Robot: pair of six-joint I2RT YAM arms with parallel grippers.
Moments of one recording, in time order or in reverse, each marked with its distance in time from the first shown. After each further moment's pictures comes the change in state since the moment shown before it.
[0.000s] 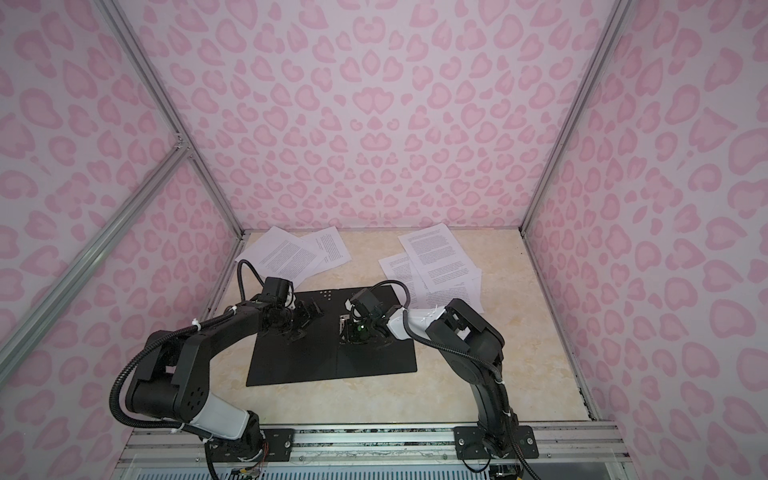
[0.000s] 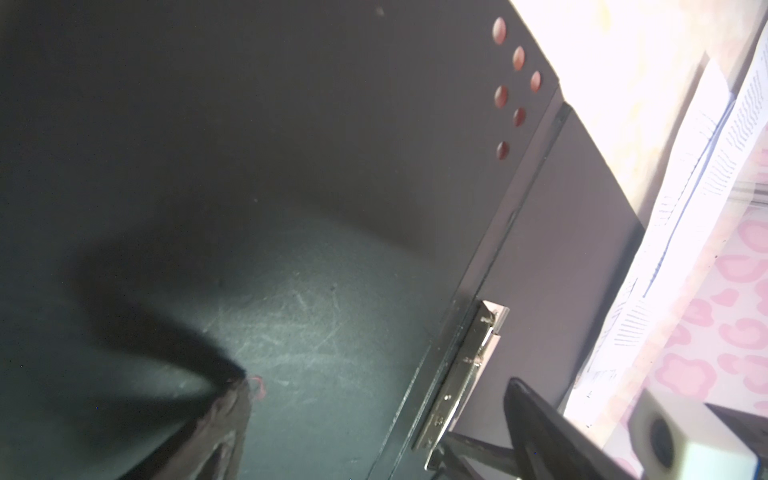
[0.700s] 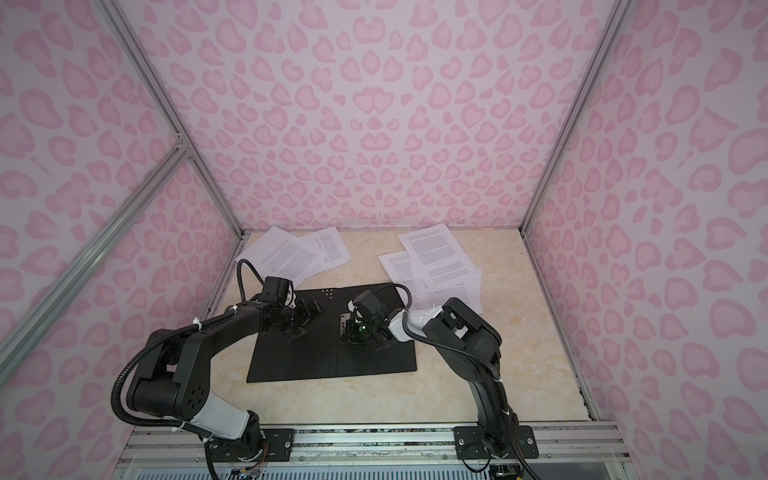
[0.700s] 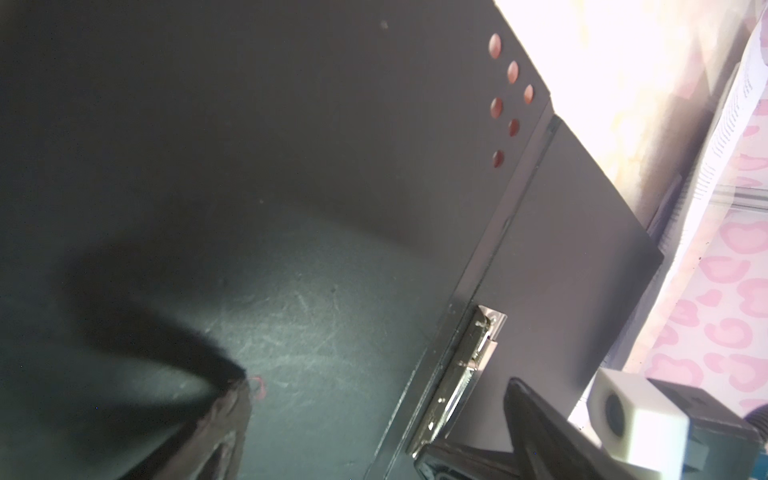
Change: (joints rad) left arm 0.005 0.013 0.003 0.031 0.004 -0.001; right arm -0.013 0.019 -0.063 0.117 -0.007 0.101
